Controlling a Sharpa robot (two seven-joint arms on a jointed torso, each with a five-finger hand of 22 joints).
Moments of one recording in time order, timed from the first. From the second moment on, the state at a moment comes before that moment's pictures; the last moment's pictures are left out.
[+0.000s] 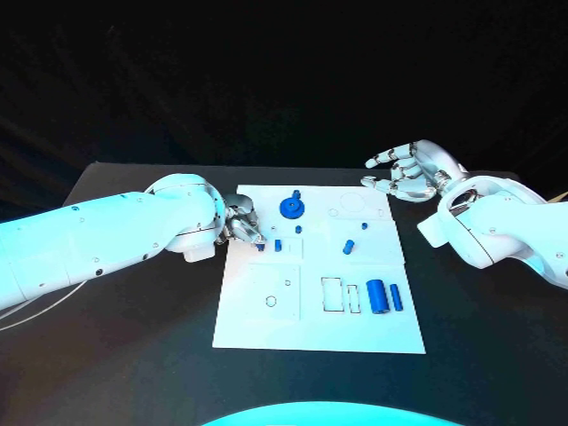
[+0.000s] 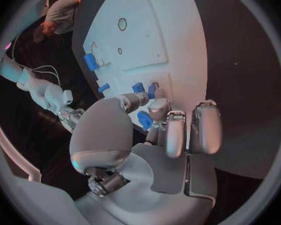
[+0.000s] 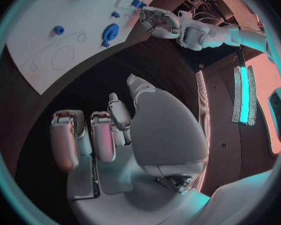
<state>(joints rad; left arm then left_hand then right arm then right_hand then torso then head) 1.30 -0.69 -0.09 1.43 -1.08 0.13 -0.52 1.11 -0.16 0.78 0.15 0.19 0.86 0.07 0.67 0.88 1.28 -0.01 1.19 0.99 1.47 -0.06 1.57 1.31 0.07 1.41 0.05 1.44 1.31 1.35 -0.94 -0.16 1.61 -0.82 -0.59 0.00 1.38 -0.17 0.25 0.28 0.20 0.87 0.17 0.11 0.35 1.30 0.09 1.24 1.26 1.46 0.01 1.52 1.31 0.01 1.47 0.11 1.50 1.31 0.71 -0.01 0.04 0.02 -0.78</state>
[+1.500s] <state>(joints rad) 1.30 -0.69 -0.09 1.44 -1.10 0.14 -0.52 1.10 -0.17 0.78 0.15 0.19 0.86 0.07 0.68 0.88 1.28 -0.01 1.20 0.99 1.47 -0.06 1.57 1.31 0.07 1.42 0.05 1.44 1.31 1.34 -0.94 -0.16 1.61 -0.82 -0.59 0.00 1.38 -0.17 0.25 0.28 0.20 0.87 0.17 0.11 0.35 1.30 0.09 1.24 1.26 1.46 0.01 1.52 1.31 0.01 1.47 0.11 1.50 1.31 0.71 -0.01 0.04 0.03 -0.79</state>
